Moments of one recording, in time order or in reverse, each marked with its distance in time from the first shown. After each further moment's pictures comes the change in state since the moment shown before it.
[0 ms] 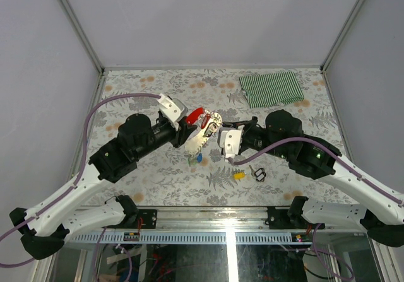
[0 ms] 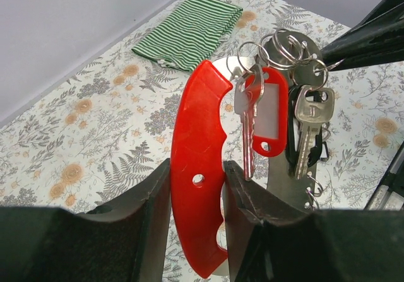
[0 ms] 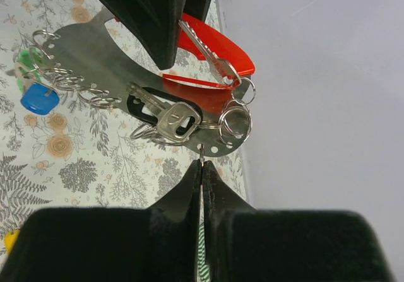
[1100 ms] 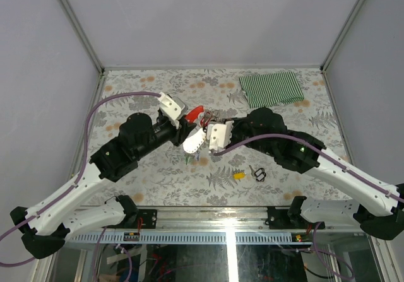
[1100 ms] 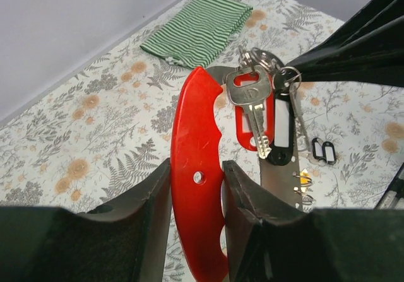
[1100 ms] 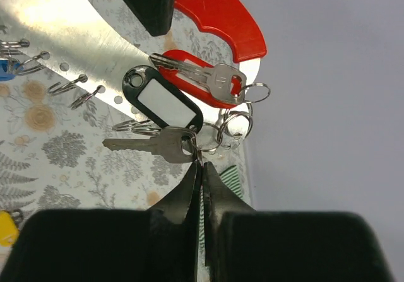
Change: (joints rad) left arm 0.000 0.011 0.008 -0.014 -0.023 0.000; right arm 0.003 0.104 0.037 -0.045 0.139 0.032
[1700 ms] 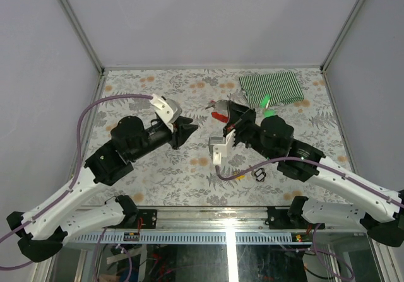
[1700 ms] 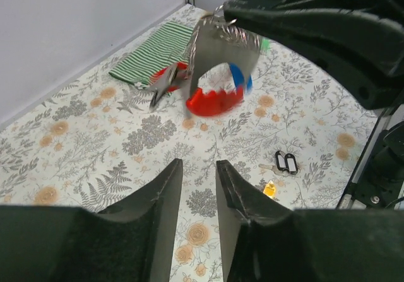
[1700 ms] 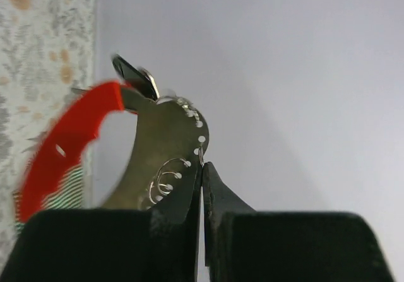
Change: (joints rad) left arm 0.000 -0.042 -0.017 0.067 0.095 -0.055; right arm -0.002 -0.080 -0.208 0.365 0.132 -0.625
